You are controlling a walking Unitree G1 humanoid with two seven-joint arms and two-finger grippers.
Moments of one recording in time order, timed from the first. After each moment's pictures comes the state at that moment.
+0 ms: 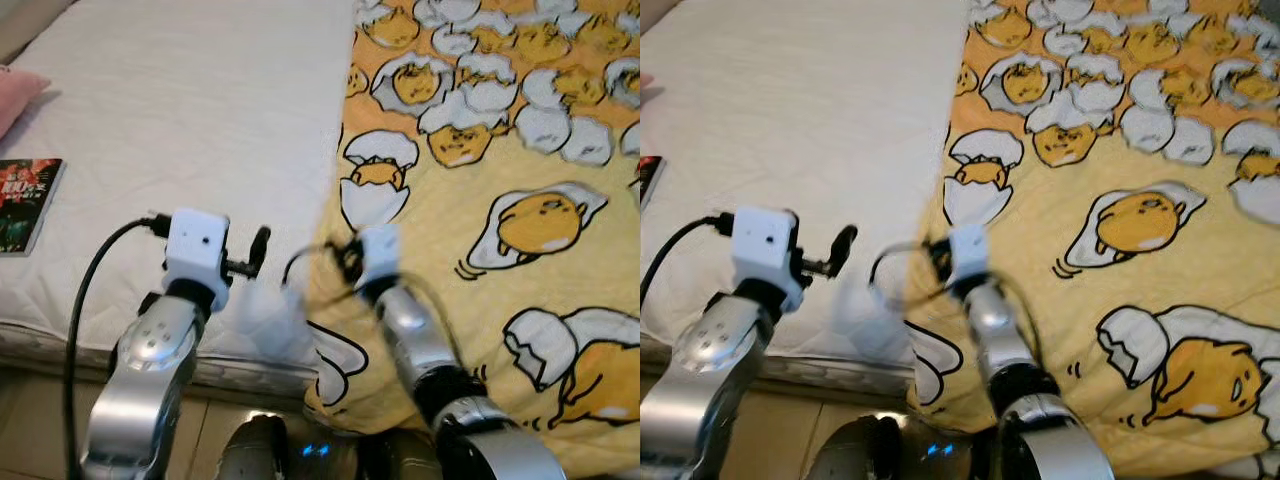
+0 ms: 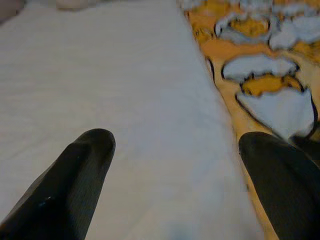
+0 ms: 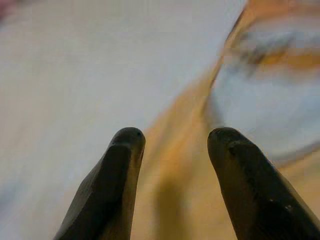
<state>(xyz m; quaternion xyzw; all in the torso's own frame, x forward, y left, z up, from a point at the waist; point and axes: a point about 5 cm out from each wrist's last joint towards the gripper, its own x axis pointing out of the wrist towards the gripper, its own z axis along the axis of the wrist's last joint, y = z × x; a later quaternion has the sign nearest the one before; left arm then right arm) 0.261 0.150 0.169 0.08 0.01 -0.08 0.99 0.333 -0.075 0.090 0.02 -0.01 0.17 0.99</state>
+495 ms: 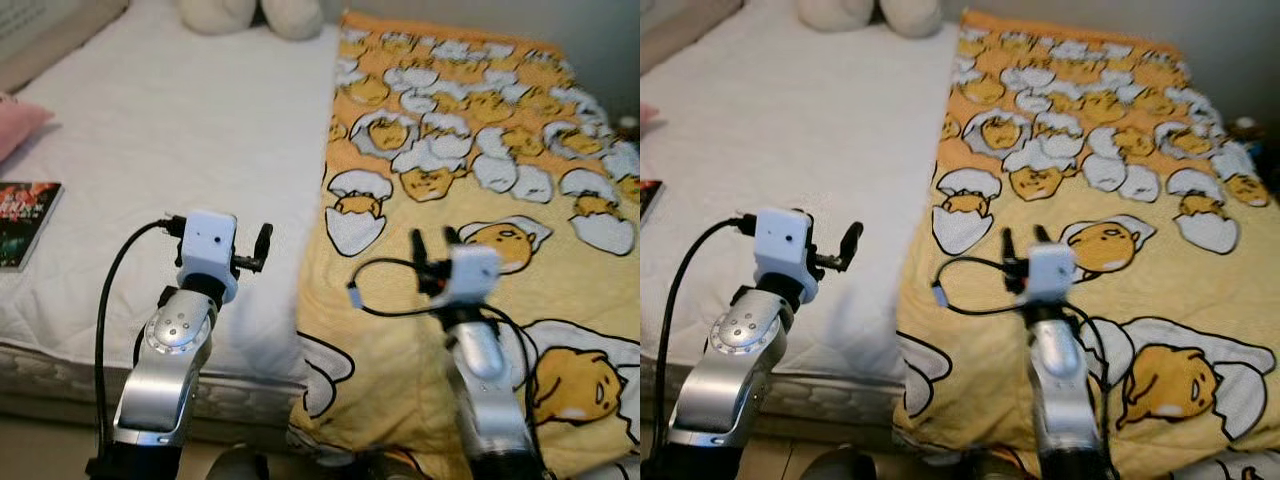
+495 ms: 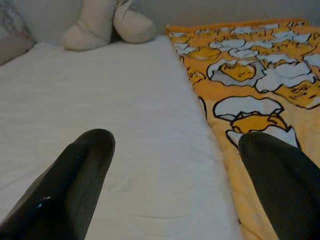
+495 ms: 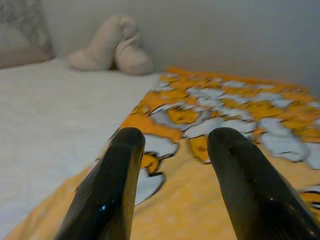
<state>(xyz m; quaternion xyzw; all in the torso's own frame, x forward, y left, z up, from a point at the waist) 0.281 0.151 0.141 0.08 0.01 -0.07 0.99 0.273 -0.148 0.097 -0.01 -0.09 0.02 1.00</state>
